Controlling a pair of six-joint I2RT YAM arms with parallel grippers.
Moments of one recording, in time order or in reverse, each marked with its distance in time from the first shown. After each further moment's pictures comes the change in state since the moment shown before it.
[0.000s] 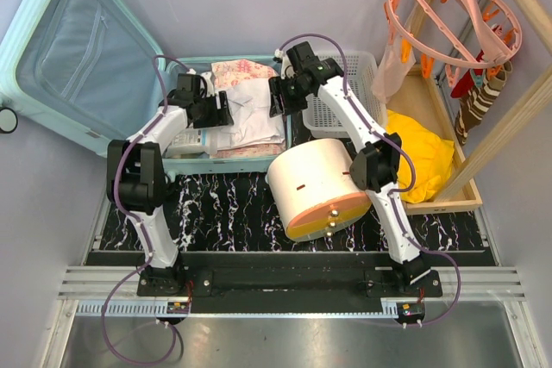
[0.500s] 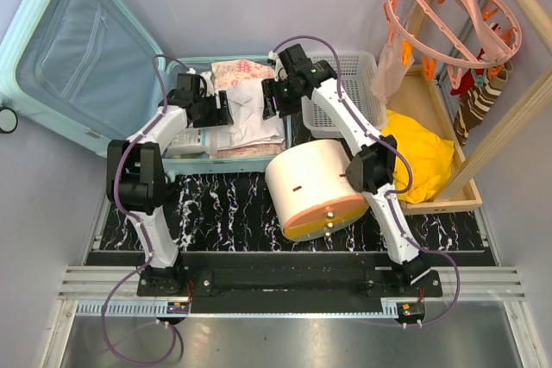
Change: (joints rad) left arm 0.001 0.002 0.000 0.006 0.002 0.008; right arm 0.037 0.016 0.035 -0.012 0.023 0.048
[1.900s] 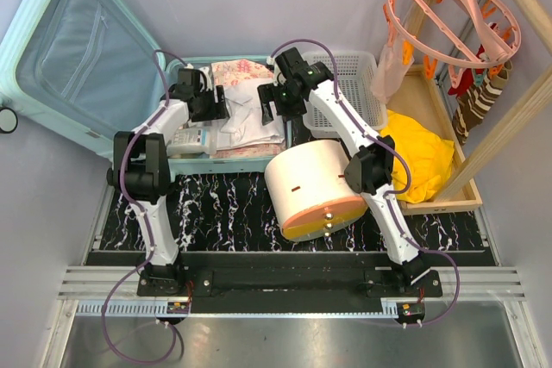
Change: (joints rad) left arm 0.019 0.108 0.105 0.002 -0.066 0.000; right arm 0.021 0.008 -0.002 -0.050 0.075 -0.027
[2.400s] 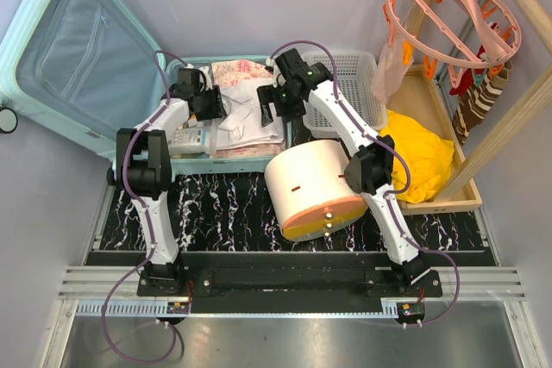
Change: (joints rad) left arm 0.010 0.063 0.051 0.023 0.042 -0.014; right arm 0.000 0.000 -0.013 0.001 -0.024 -0.007
